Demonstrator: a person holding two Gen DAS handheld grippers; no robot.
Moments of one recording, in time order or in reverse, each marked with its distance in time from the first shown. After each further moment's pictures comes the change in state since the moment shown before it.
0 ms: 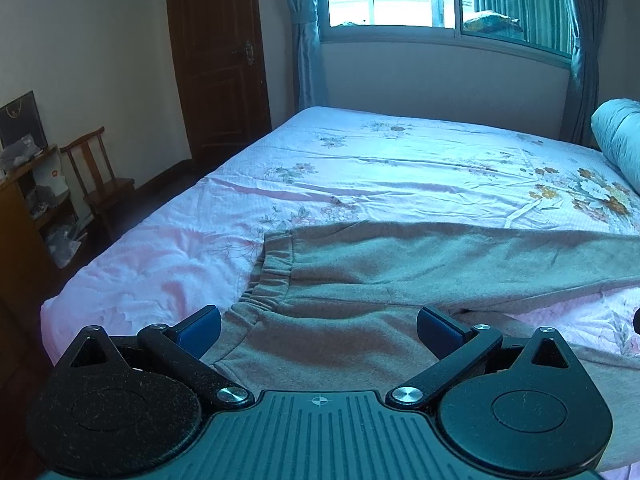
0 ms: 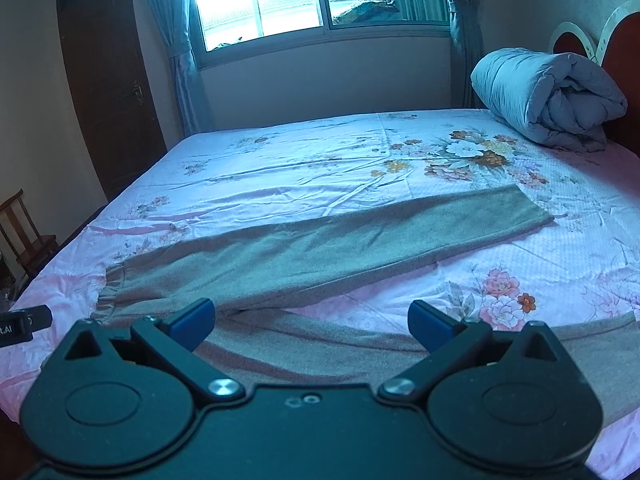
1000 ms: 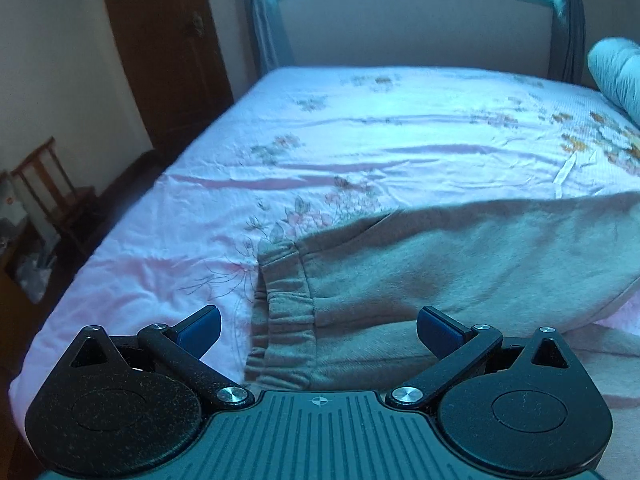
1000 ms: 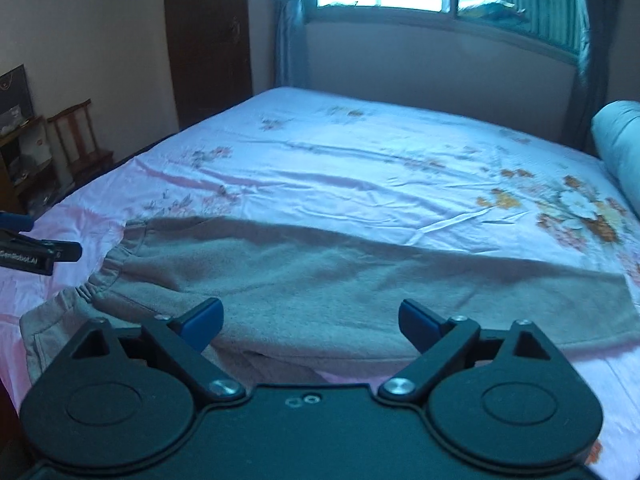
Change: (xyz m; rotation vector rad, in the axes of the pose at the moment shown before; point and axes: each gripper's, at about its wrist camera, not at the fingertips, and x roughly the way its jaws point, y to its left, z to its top) left arm 0.189 0.029 0.065 0.168 0.130 -0.076; right arm 0.139 0.044 0.059 -0.314 0.106 0.210
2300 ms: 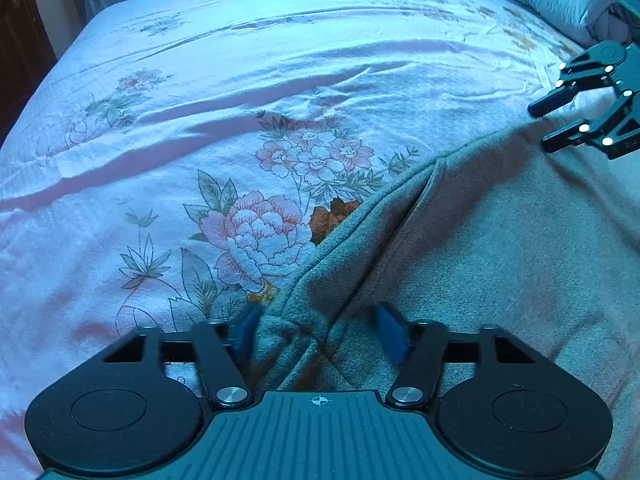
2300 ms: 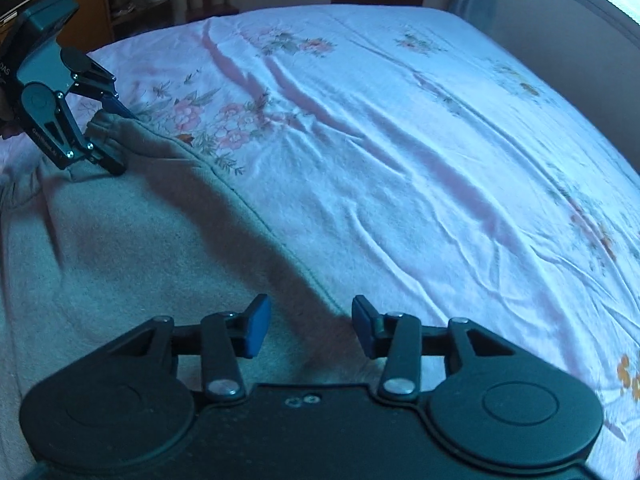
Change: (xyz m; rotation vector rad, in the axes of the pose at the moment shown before) left arm 0.237 0.035 0.059 0.293 0.231 -0.433; right arm 0.256 -0.025 0.089 -0.508 0.305 0.308
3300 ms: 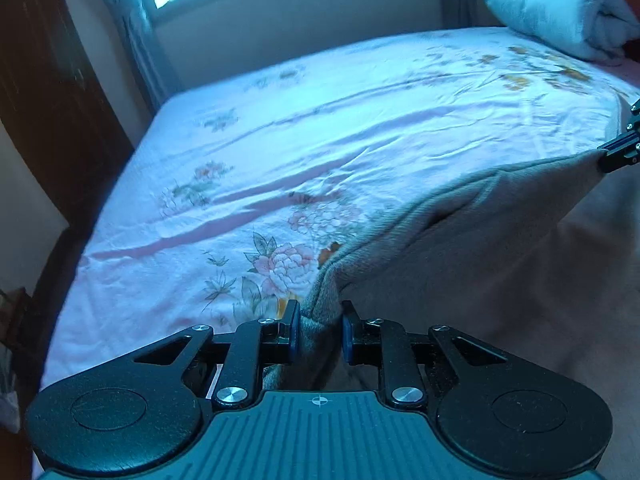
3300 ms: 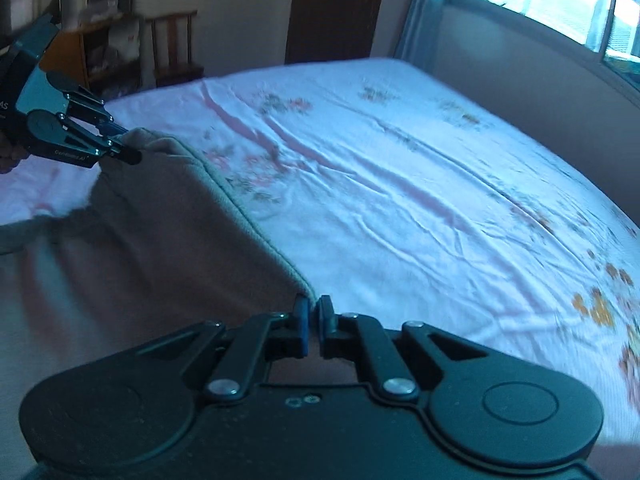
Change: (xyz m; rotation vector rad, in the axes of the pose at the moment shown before) left arm -0.128 -0.076 -0.050 0.088 -0.229 0.266; right arm -0.108 0.090 -0.055 0.122 -0.197 -0.140
